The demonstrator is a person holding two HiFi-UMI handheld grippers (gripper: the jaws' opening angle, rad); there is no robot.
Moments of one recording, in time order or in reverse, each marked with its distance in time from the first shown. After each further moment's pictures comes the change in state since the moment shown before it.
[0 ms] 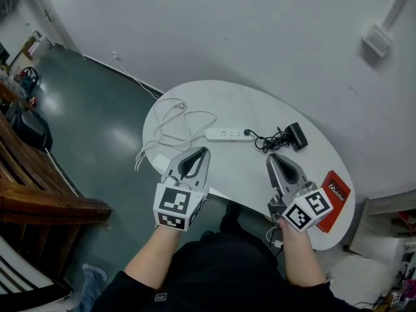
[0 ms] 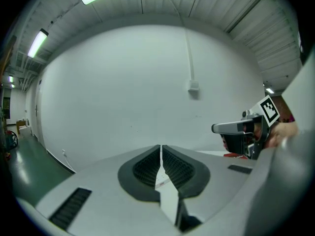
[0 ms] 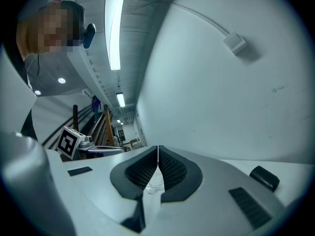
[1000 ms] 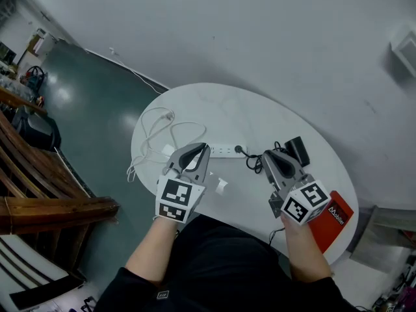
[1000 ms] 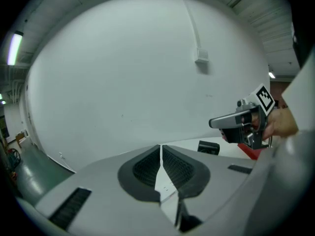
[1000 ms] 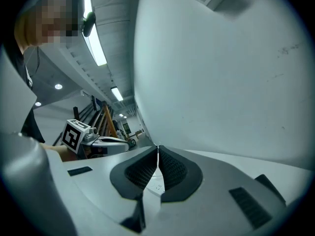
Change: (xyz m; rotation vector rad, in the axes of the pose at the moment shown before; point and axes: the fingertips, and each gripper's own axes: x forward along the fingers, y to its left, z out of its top) left arm 0.155 0.012 -0.011 0.098 0.204 -0.014; right arm 0.069 -0.138 -0.016 0.083 0.150 0.068
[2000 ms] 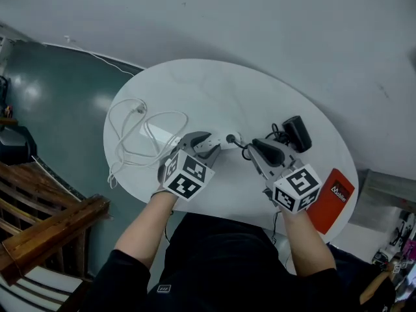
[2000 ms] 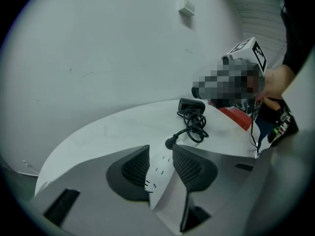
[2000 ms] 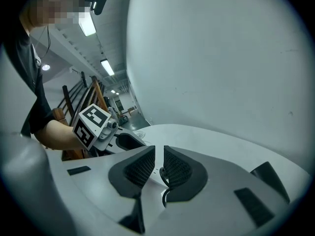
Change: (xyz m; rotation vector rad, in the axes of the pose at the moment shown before) left arm 0.120 -0.031 -0.122 0.157 0.355 -0.433; right arm 0.056 -0.040 -0.078 -0.036 0.307 -0.107
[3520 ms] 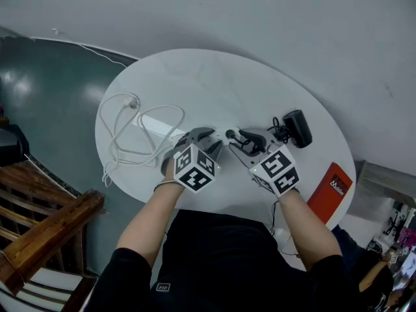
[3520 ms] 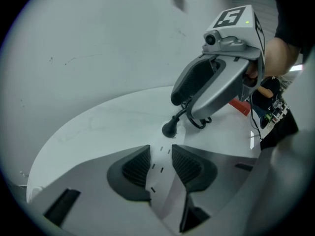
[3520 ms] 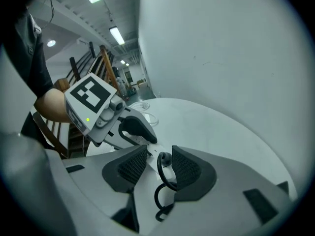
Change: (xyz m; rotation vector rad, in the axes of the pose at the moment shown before) left arm 0.047 -0.008 -0.029 0.084 0.090 -0.063; right arm 0.060 0.001 -0.051 -0.182 0.322 0.059
